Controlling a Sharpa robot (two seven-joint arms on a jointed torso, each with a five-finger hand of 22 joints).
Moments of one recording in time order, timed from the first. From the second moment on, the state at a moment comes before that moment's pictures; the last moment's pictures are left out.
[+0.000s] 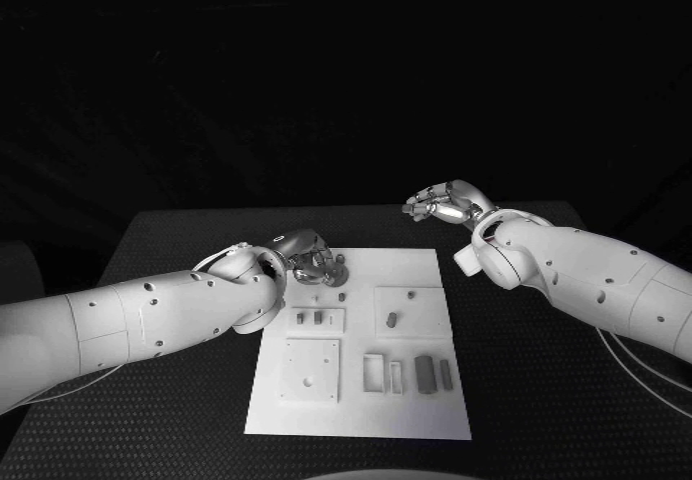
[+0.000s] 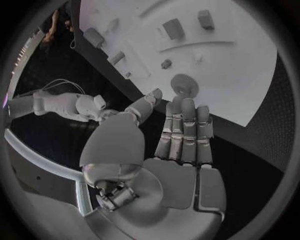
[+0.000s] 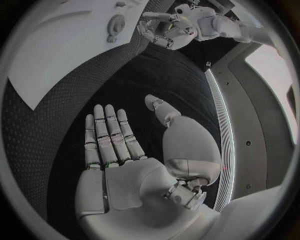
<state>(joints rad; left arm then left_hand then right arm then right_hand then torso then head) 1.24 -0.64 -0.21 1.35 -1.22 -0.42 -0.21 1.14 -0.17 0.57 -0.29 0.10 0.91 0.12 0.27 0.67 1.02 0.08 0.43 0.42 0.94 -0.03 1.15 0.46 0.04 0.65 -0.06 1.06 1.01 1.17 -0.60 0.02 1.06 -0.68 -0.30 0.17 0.93 -0.13 0.49 -0.19 0.37 0.75 0.20 0.28 0.41 0.94 0.19 0.22 0.07 0.81 0.20 0.29 0.44 0.13 0.43 0.21 0.28 1.10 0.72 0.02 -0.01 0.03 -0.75</state>
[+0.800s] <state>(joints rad) 1.20 -0.57 -0.22 1.31 -1.51 -0.36 -0.12 1.22 -0.19 0.54 -0.29 0.19 0.88 0.09 0.23 0.60 1.08 0.06 0.17 0.31 1.04 -0.05 1.28 0.48 0.05 0.72 -0.07 1.10 1.07 1.17 -0.59 0.02 1.06 -0.68 -0.30 0.17 0.93 -0.13 0.49 -0.19 0.37 0.75 0.20 0.28 0.41 0.94 0.19 0.22 0.07 0.81 0.20 0.29 0.44 0.13 0.43 0.21 0.28 1.10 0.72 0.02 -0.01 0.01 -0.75</state>
